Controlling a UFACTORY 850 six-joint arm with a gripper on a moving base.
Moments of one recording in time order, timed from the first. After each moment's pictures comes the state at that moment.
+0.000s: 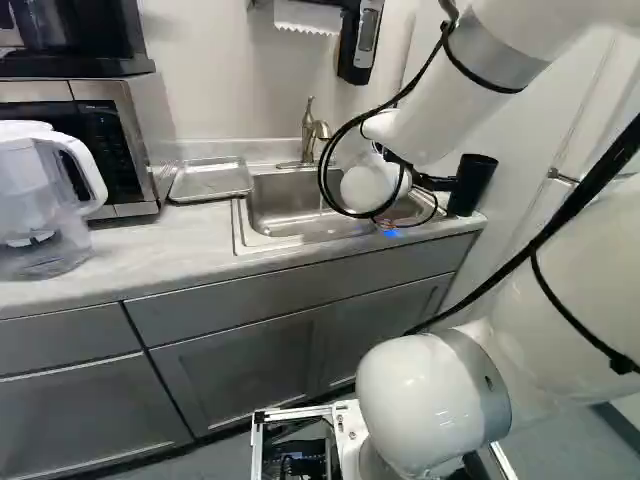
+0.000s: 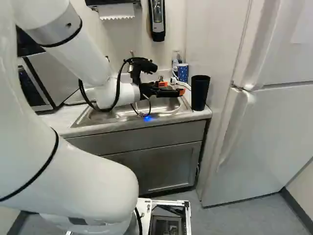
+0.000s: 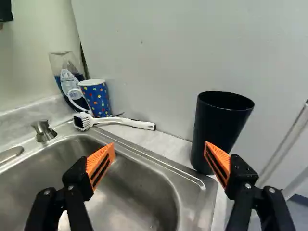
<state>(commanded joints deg) 5.3 12.6 -24.5 65.2 61.8 -30.8</state>
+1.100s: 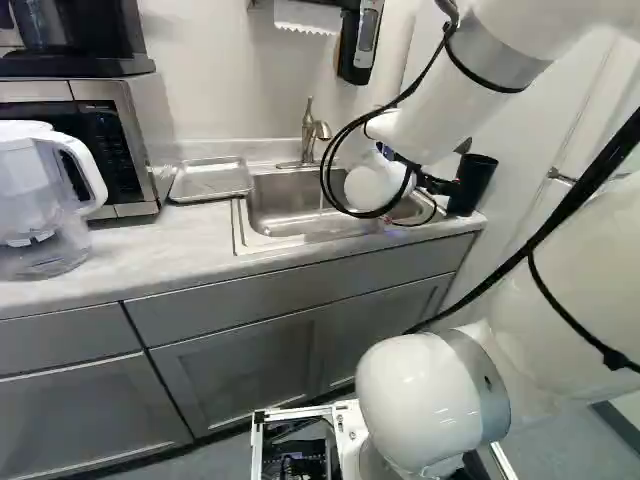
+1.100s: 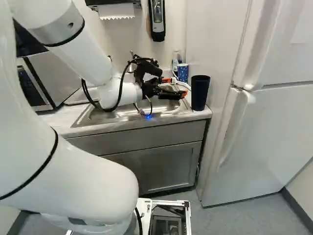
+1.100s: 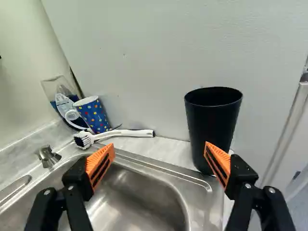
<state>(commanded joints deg) 3.5 12.4 -24.7 64.1 62.9 -23.1</state>
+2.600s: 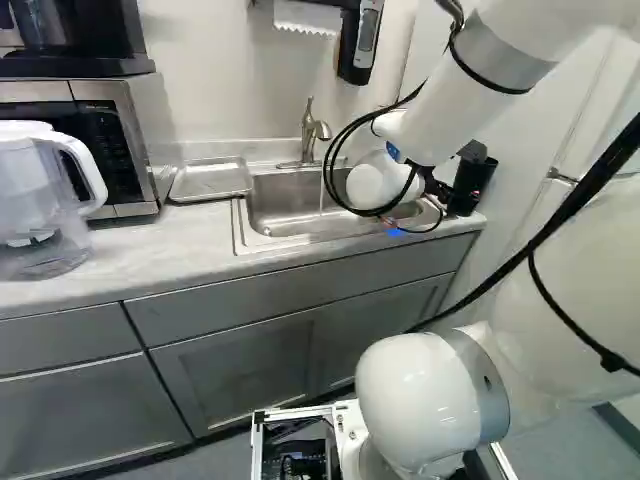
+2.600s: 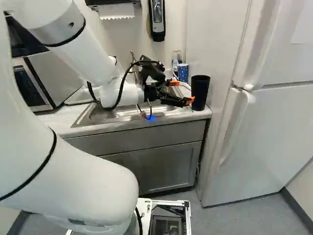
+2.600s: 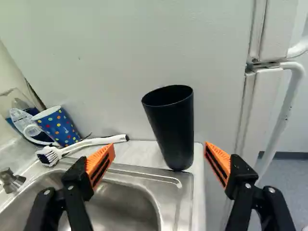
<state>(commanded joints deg) 1.5 12.1 -25.0 73.3 66.5 -23.1</state>
